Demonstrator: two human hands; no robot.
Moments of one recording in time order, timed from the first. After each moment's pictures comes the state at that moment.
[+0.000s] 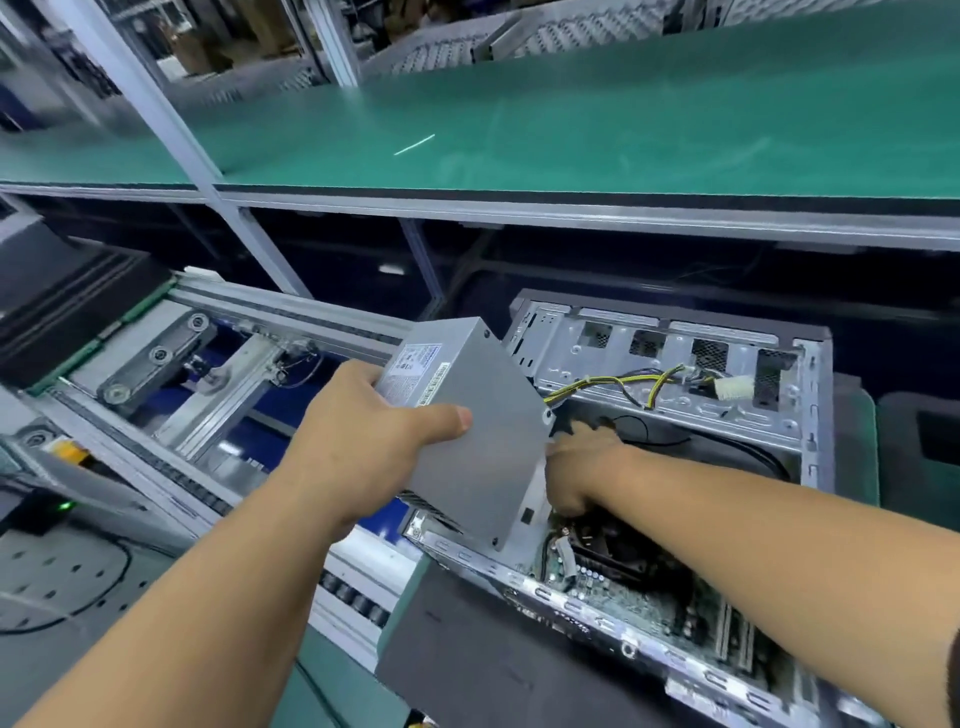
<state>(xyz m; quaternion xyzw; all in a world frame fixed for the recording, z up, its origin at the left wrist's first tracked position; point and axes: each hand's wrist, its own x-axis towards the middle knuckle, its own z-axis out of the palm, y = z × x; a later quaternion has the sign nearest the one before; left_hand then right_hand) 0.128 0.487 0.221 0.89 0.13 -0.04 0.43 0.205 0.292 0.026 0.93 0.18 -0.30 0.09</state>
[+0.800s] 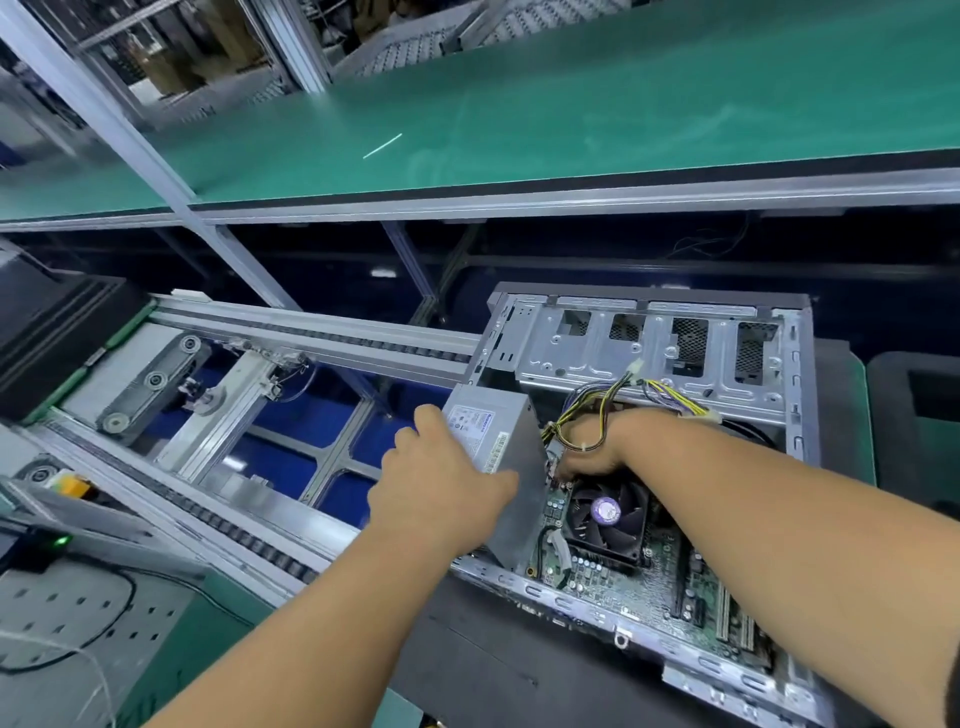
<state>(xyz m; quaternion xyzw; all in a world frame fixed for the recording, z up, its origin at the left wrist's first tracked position) 0.127 0.431 0.147 0.98 0.09 -0.09 0.12 0.223 0.239 0.024 0.92 0.16 -0.34 -0.12</state>
